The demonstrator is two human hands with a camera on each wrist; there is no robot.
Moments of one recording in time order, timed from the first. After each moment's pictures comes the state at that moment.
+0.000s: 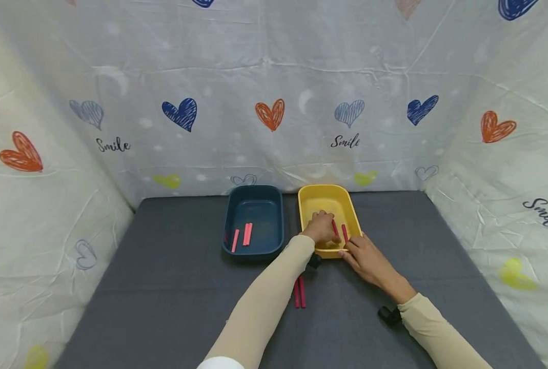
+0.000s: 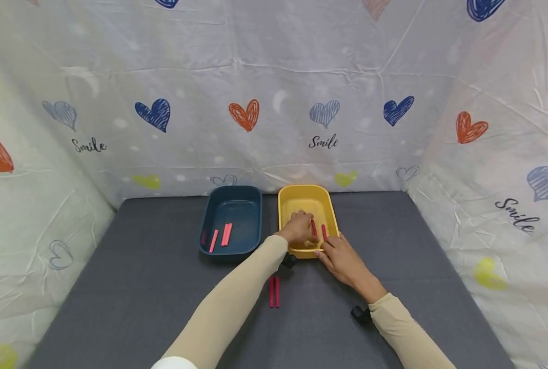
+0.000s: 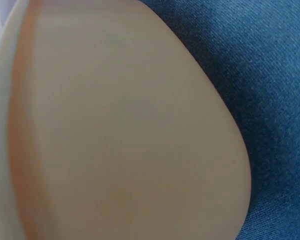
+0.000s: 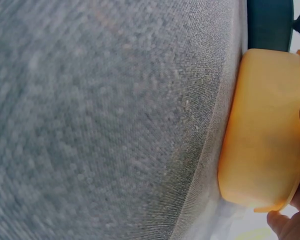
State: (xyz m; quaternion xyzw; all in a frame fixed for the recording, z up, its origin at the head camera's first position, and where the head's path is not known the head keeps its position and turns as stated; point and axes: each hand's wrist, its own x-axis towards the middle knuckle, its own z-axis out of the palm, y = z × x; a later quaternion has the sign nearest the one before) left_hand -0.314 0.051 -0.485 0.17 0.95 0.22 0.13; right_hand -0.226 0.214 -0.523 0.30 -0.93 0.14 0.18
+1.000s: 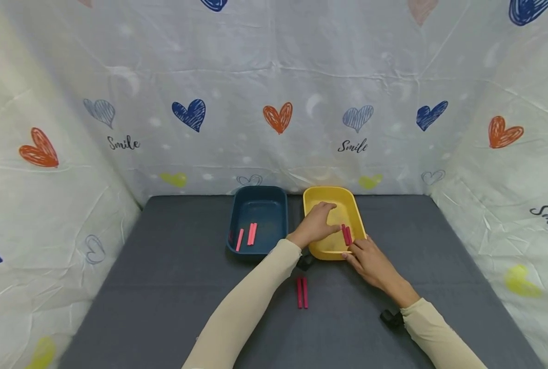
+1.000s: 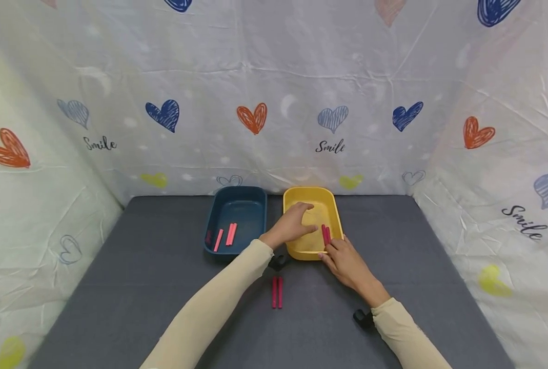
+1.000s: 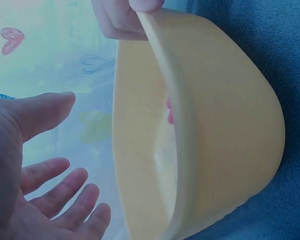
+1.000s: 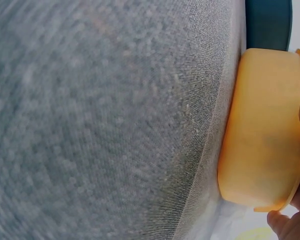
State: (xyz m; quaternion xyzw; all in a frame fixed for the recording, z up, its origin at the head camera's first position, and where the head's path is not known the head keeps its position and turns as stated) left_hand -0.299 0.015 -0.454 0.23 0.92 0.31 0.05; right_hand -0.226 0.212 -0.524 0.31 -0.92 0.15 0.19
